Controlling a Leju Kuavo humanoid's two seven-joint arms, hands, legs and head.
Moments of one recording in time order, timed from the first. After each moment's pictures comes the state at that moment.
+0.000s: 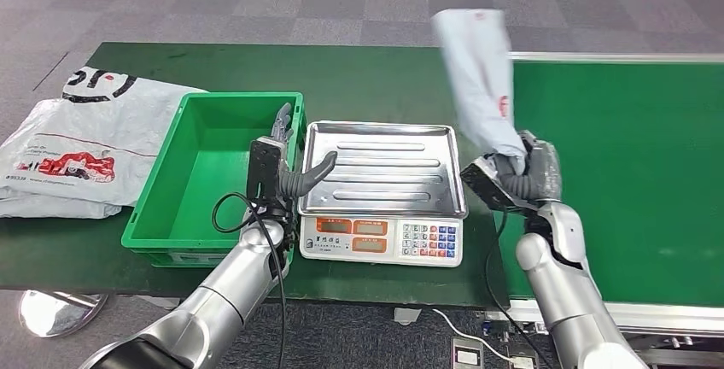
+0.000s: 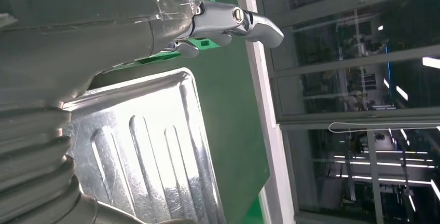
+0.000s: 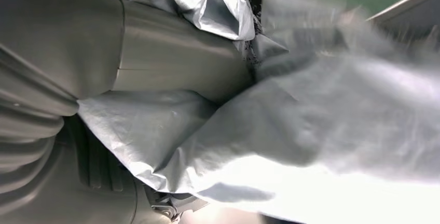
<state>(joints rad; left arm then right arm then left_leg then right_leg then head) -0.68 -0.27 -0.35 -0.49 0.14 0.39 -0.70 -0.46 -0.06 0.13 -1.01 0.95 -0.59 -0.10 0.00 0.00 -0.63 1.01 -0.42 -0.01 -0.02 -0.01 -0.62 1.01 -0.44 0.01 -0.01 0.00</state>
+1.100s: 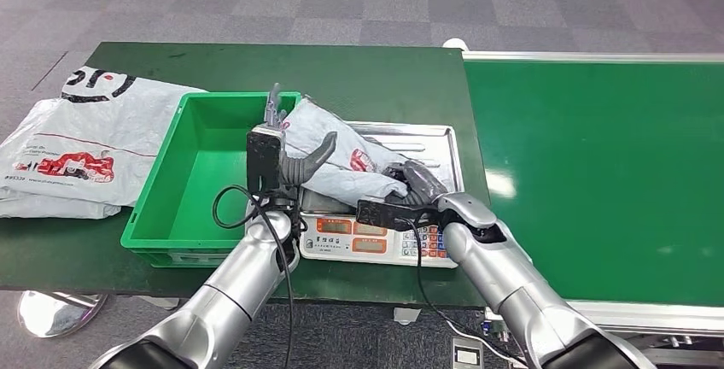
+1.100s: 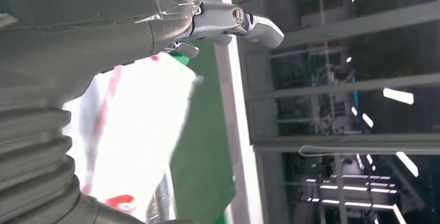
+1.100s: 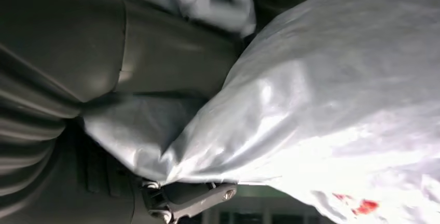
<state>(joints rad) -0.67 -0.30 -0.35 -0.60 0.11 0.52 -0.70 -0.63 0.06 0.55 -0.87 0.86 -0.05 -0.09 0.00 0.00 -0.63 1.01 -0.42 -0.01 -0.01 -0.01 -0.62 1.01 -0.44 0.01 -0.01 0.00</state>
